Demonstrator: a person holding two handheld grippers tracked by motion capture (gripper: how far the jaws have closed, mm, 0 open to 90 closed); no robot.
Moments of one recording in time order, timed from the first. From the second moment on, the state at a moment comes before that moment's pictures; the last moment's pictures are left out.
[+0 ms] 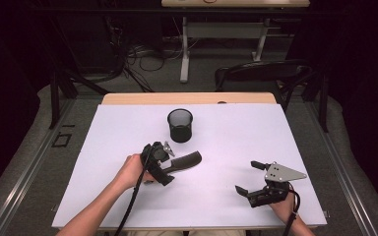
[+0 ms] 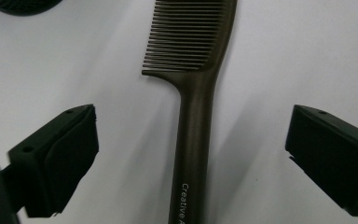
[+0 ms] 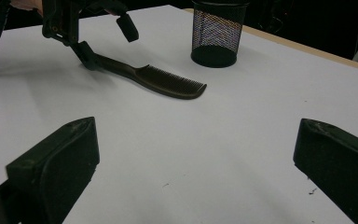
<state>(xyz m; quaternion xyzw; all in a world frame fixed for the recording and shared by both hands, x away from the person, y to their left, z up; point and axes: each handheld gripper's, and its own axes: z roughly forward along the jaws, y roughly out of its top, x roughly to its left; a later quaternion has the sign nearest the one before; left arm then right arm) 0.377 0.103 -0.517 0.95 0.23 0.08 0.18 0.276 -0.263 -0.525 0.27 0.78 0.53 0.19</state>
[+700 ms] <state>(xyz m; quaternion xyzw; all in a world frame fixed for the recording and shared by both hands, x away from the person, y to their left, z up) 0.391 0.087 -0.521 0.97 0.20 0.03 0.12 0.277 -0.263 -0.526 0.28 0.78 0.53 0.19</state>
